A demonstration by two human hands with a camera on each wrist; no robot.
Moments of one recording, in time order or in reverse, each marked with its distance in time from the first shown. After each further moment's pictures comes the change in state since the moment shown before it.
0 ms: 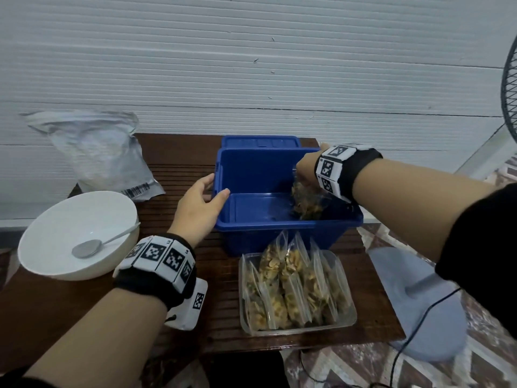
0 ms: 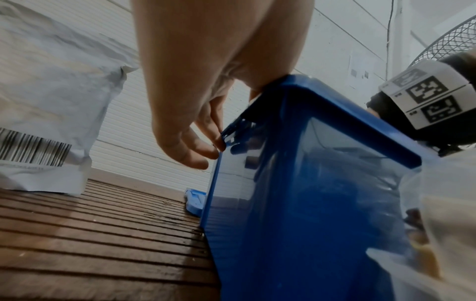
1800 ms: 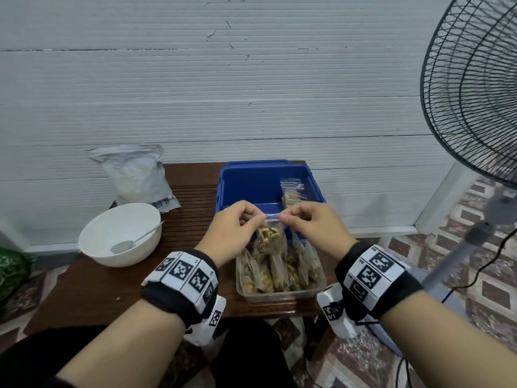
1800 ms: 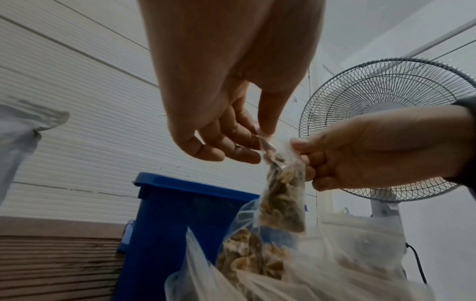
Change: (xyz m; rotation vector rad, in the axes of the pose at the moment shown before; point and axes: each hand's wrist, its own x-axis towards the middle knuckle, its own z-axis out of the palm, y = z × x) left_hand -0.115 0.049 0.023 0.129 -0.169 0.340; right_hand -0.148 -0.035 0.100 1.467 0.615 -0.215
